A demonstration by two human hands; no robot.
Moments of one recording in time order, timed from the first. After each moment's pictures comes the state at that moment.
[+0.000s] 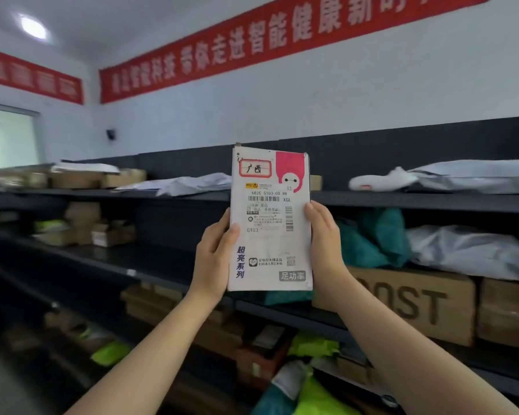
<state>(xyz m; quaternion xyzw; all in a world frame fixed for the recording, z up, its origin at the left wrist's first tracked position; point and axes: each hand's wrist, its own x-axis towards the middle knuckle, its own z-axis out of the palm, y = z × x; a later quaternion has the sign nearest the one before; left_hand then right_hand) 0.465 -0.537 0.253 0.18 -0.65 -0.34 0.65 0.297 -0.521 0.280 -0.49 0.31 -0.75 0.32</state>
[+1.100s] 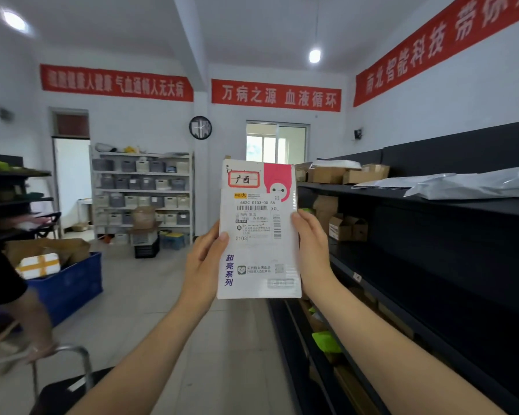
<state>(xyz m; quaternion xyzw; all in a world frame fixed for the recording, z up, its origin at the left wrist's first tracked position) 0.757 -0.522 0.224 0.48 -0.40 -0.05 0.78 0.646 -0.645 0.261 -0.57 0.05 -0.48 0.67</state>
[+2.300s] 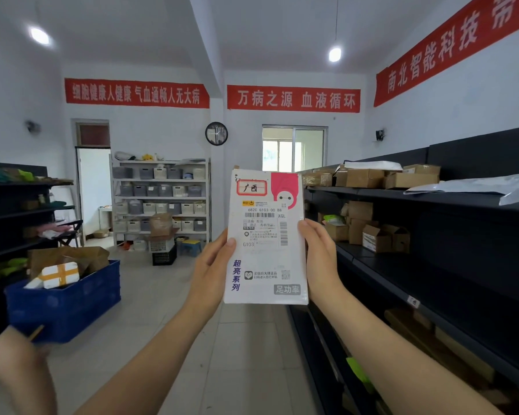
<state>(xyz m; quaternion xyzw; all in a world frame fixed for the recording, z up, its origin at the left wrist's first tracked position) 0.891 -0.556 0.225 0.52 -0.40 -0.05 0.75 0.784 -0.685 0.254 -0.56 0.05 -0.48 0.68</state>
